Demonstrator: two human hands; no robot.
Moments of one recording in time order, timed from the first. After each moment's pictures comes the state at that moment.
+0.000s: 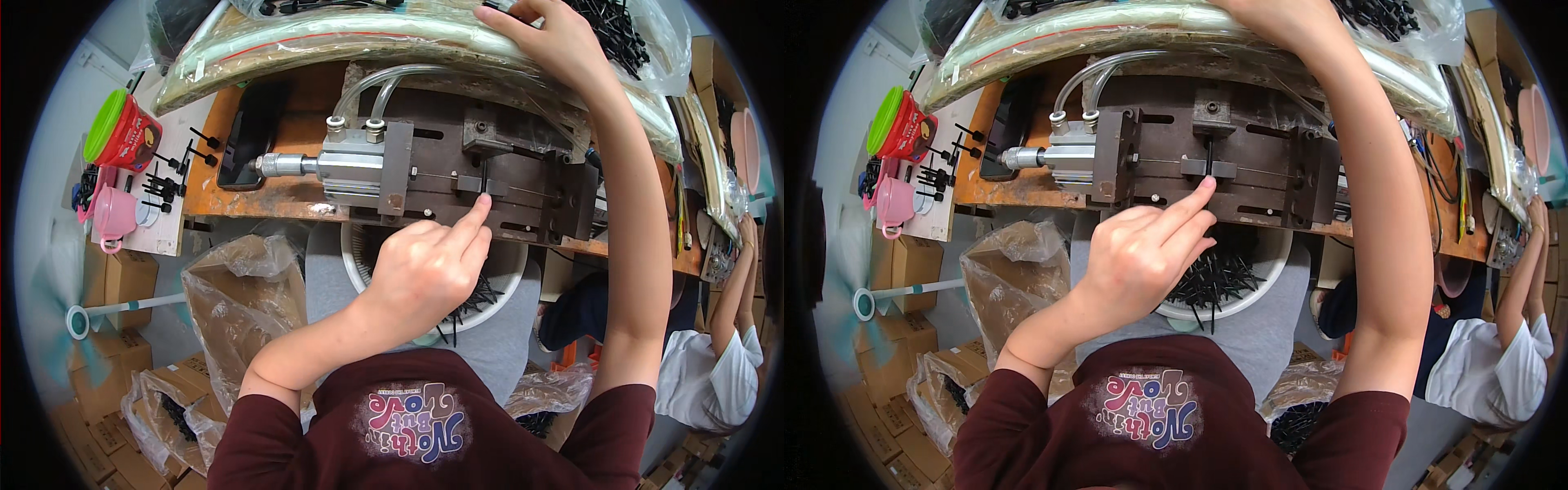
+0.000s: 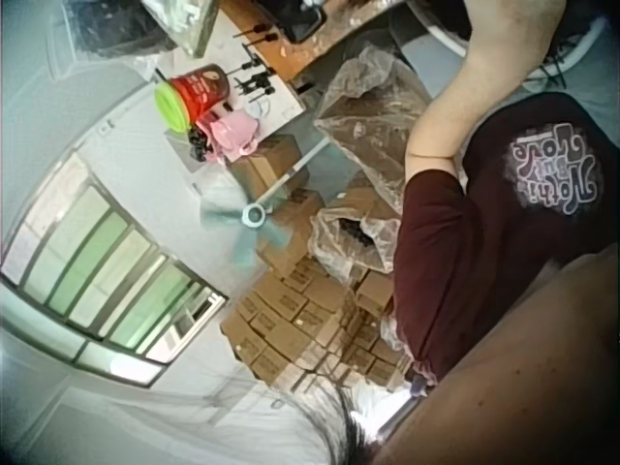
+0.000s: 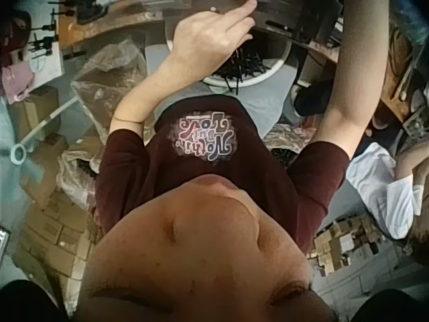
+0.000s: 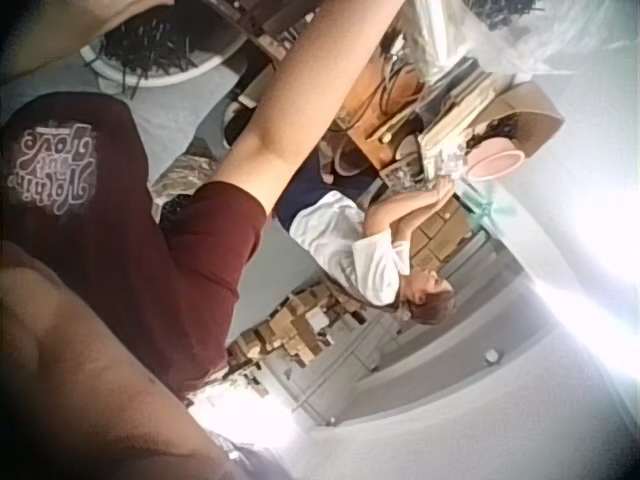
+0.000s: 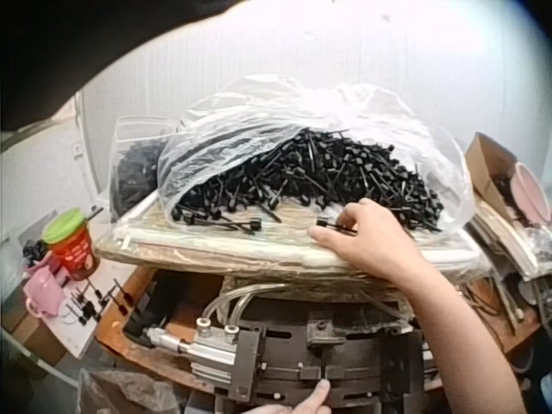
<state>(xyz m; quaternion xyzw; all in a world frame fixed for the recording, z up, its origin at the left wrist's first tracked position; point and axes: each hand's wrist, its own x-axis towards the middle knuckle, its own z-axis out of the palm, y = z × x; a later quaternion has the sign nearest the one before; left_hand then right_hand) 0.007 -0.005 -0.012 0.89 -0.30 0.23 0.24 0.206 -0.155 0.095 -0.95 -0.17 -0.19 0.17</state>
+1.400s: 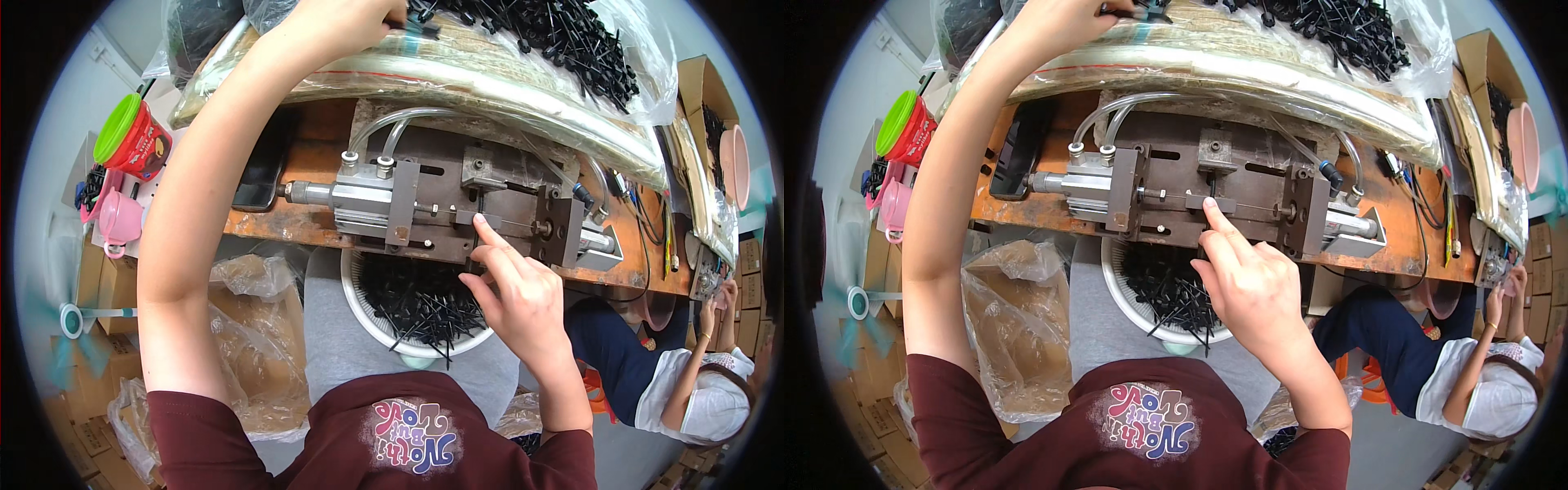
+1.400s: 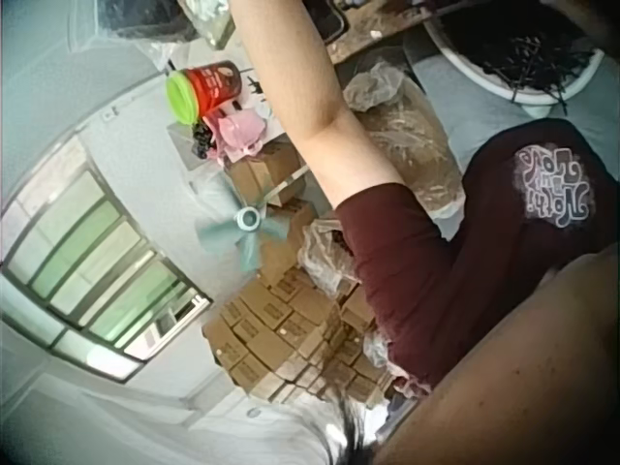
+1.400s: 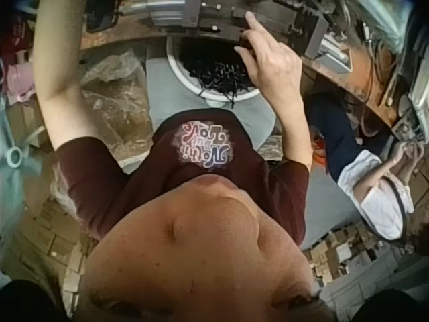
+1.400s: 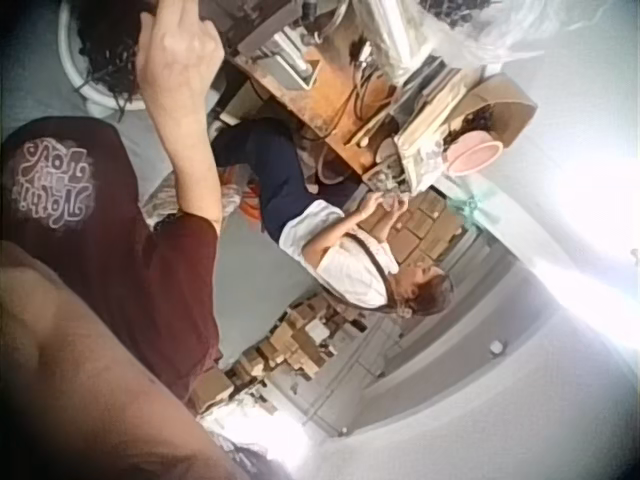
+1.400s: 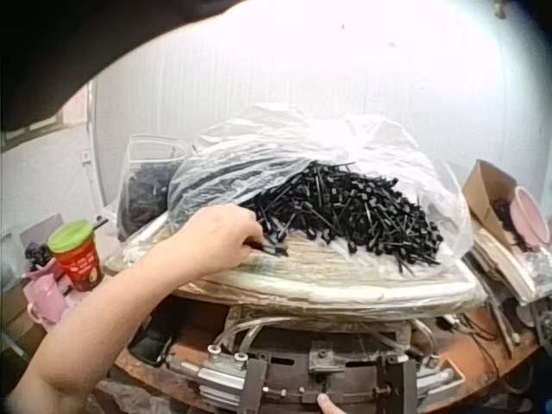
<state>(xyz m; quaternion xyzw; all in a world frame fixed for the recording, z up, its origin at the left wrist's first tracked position) 0.217 0.105 0.105 0.90 -0.29 0.31 0.00 0.021 -0.175 0.013 -0.92 -0.32 -0.15 0.19</state>
